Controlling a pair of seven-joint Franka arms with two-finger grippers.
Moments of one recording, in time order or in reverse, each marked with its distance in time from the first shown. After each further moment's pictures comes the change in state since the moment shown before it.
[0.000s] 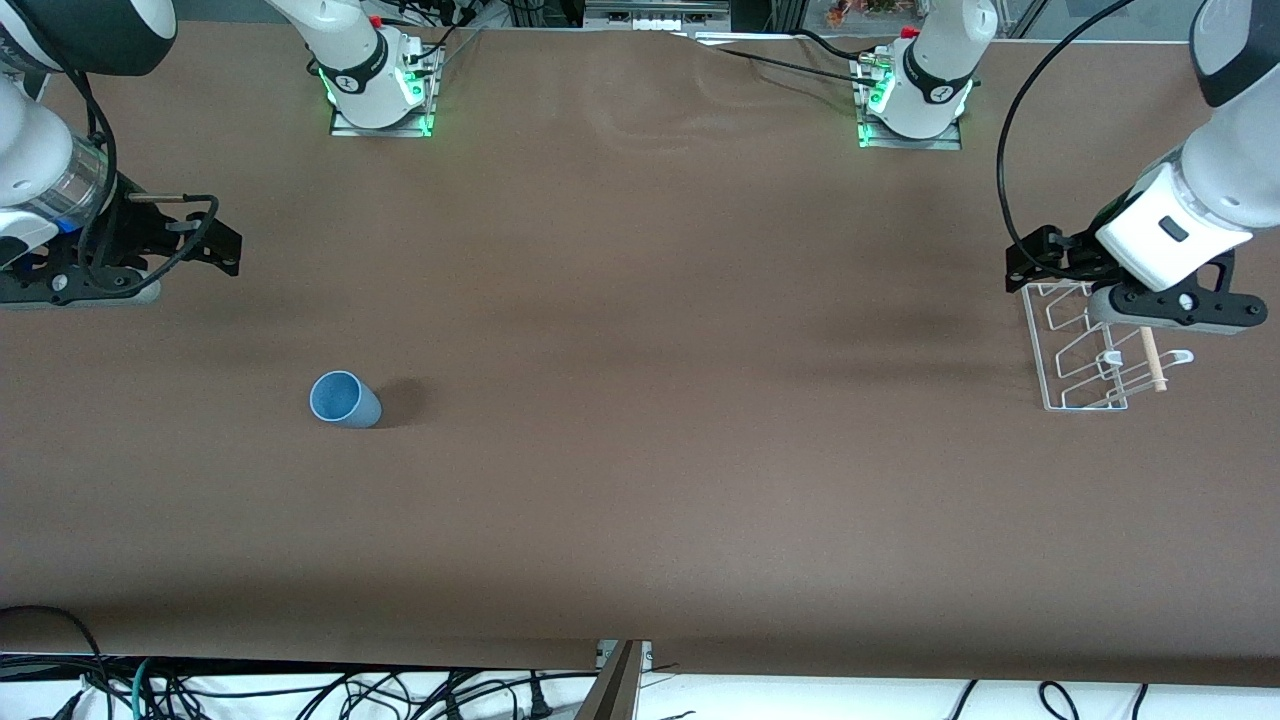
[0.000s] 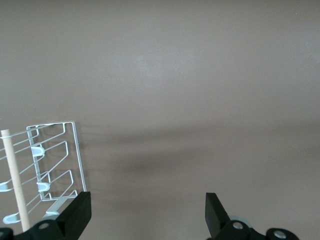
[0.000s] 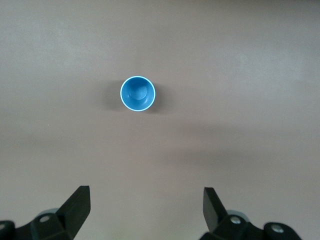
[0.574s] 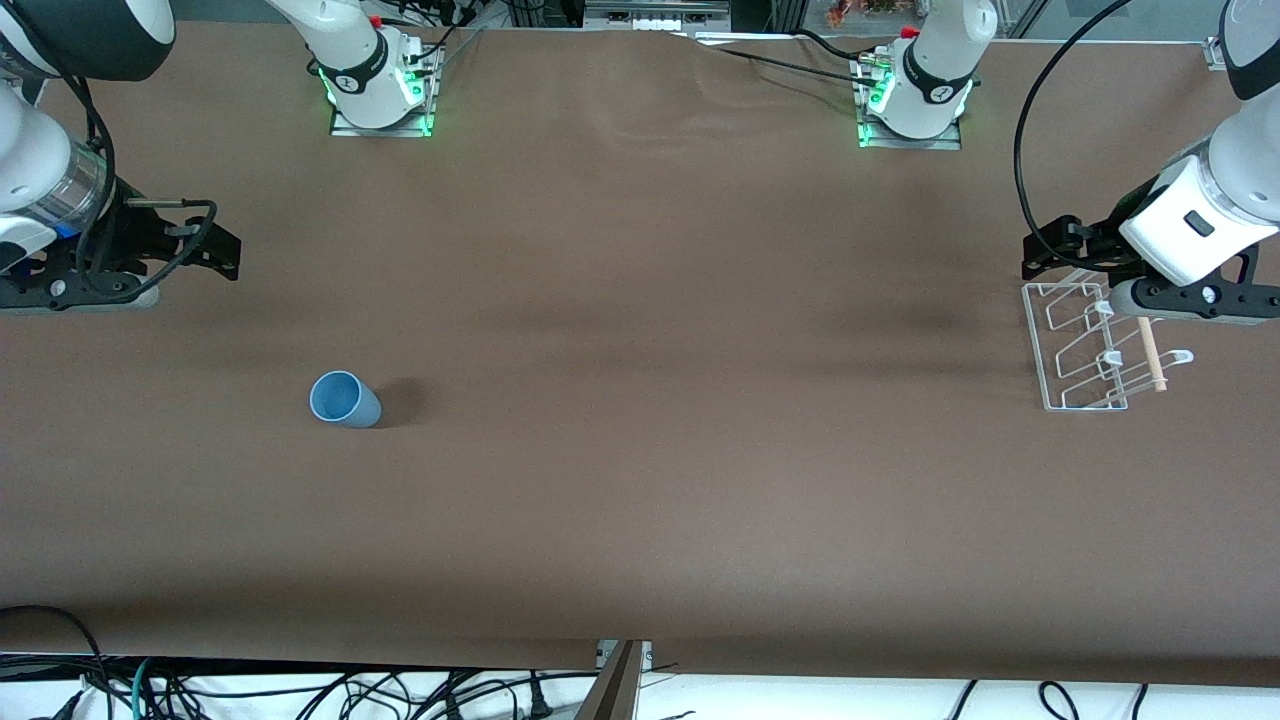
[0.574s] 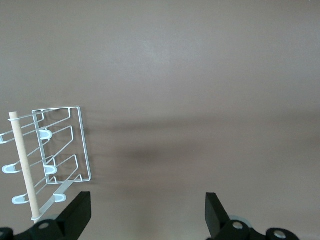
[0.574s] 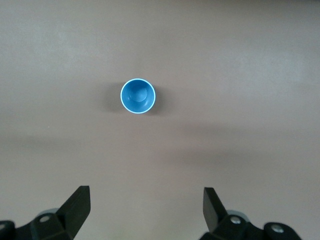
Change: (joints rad) left arm 0.025 0.002 0.001 0.015 0.000 -0.065 -0.001; right arm 0.000 0.011 0.000 0.015 0.001 0.000 0.000
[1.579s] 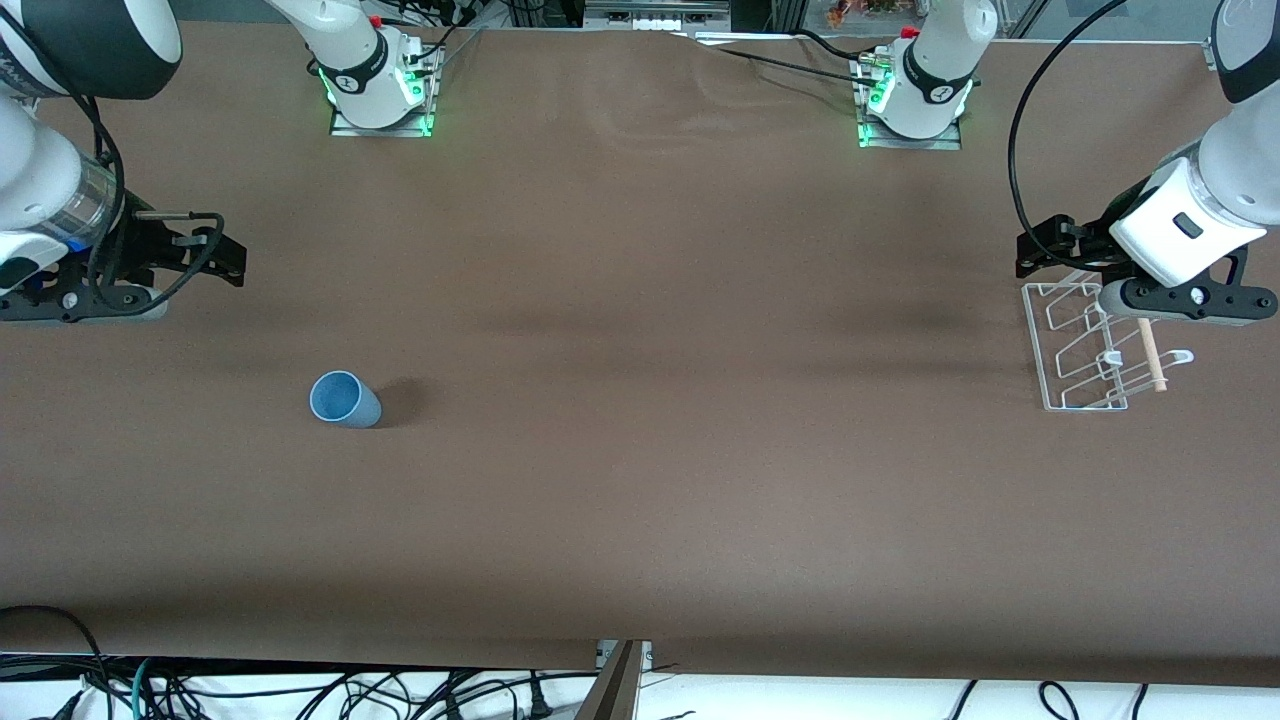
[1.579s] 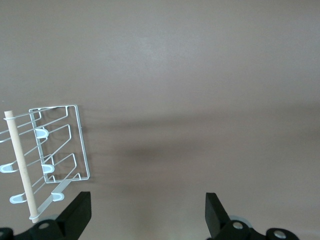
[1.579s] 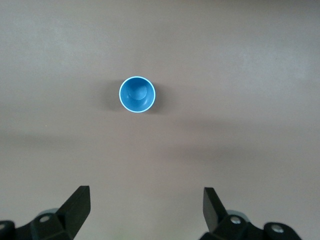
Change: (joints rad) left arm -0.002 0.003 -0.011 0.000 0.000 -0.007 0.000; right arm -0.002 0.032 -0.002 0.001 0.000 0.002 0.000
